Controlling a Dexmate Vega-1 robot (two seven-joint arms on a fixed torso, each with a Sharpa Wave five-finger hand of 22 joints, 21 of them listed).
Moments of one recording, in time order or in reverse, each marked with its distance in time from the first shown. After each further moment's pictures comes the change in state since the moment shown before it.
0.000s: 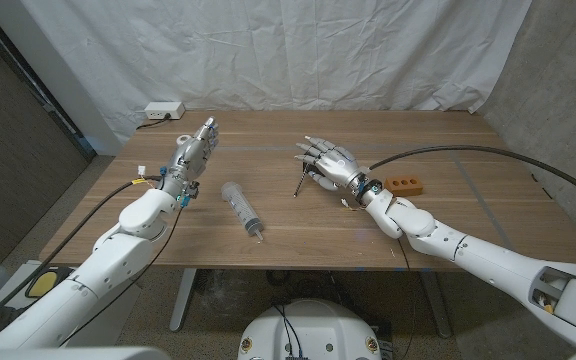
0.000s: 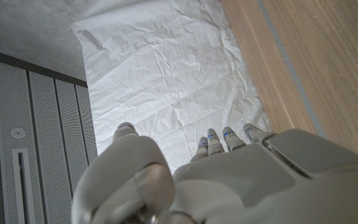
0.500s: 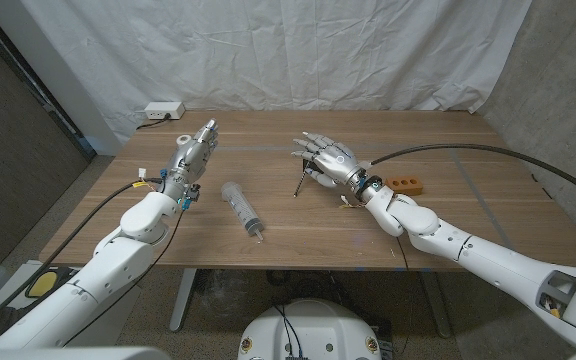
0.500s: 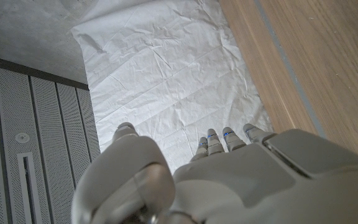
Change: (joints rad) left arm 0.036 0.003 -0.002 -0.032 0.041 -0.018 0.039; left_hand 0.000 0.000 0.000 0.000 0.000 0.000 0.000 0.000 0.000 0.000 0.000 0.000 0.000 0.000 0.000 0.000 0.000 0.000 0.000 0.000 0.000; right arm -0.031 -0.022 0.047 -0.081 0.003 0.025 0.044; right_hand 0.003 -0.003 0.004 -0.004 -0.003 0.008 0.000 0.000 0.000 0.004 -0.004 -0.008 0.000 0.000 0.000 -0.004 0.000 0.000 0.000 0.000 -0.005
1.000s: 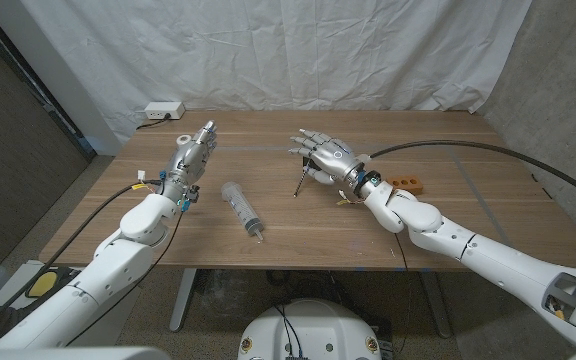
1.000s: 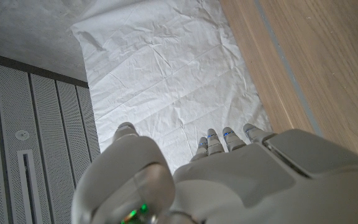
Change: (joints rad) left arm 0.003 -0.004 0.000 0.011 -0.003 -0.015 -0.003; left_hand 0.000 0.000 0.008 0.000 0.000 0.000 0.000 0.000 0.000 0.000 0.000 0.000 0.000 0.000 0.000 0.000 0.000 0.000 0.000 0.000 0.000; right arm -0.027 -0.017 0.045 -0.097 0.027 0.025 0.087; right_hand 0.000 0.000 0.004 -0.004 -0.008 0.000 0.000 0.005 0.000 0.011 -0.011 0.000 -0.003 0.000 0.000 0.000 0.000 0.000 0.000 0.000 0.000
